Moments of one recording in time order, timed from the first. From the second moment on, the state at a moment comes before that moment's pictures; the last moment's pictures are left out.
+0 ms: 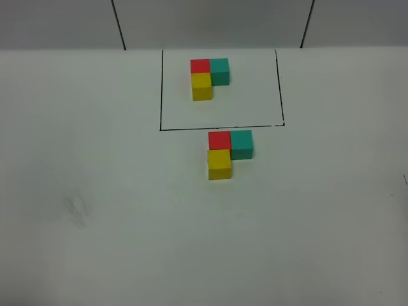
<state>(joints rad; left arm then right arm) -0.01 -0.01 -0.51 -0.15 1.08 0.06 -0.24 1.04 -0.99 0.05 1.13 -0.10</state>
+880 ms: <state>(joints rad) -0.01 -0.01 -0.51 -0.15 1.08 0.06 0.01 0.13 -0.50 0.07 1.07 -0.02</state>
